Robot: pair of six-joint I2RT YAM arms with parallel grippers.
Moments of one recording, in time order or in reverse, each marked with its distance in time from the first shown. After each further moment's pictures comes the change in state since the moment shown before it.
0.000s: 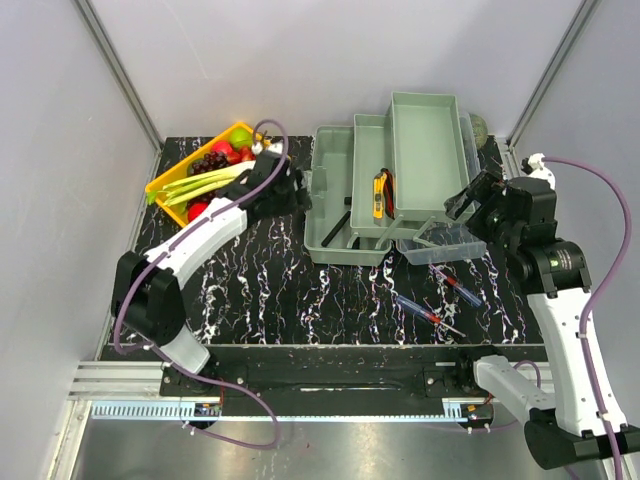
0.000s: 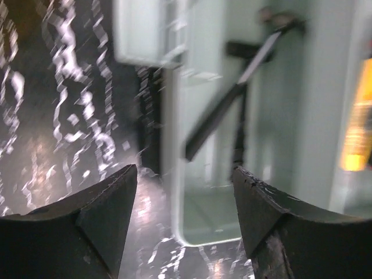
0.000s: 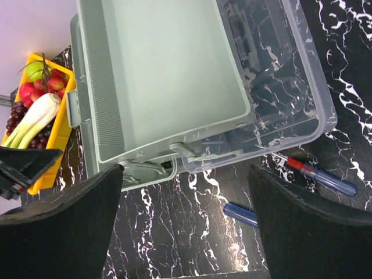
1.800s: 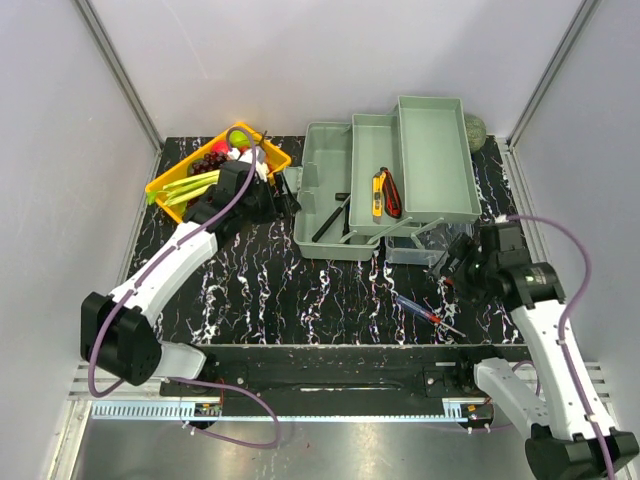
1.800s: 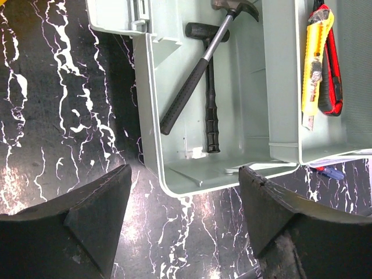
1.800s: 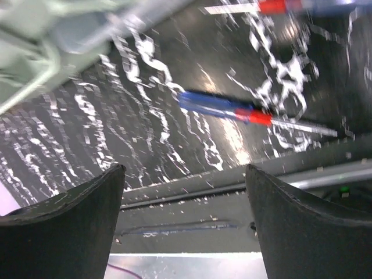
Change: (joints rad) left arm 0.127 -0.244 -0.269 0.112 0.187 0.063; right arm 0.000 -0.097 -0.275 -0.244 -0.183 0.097
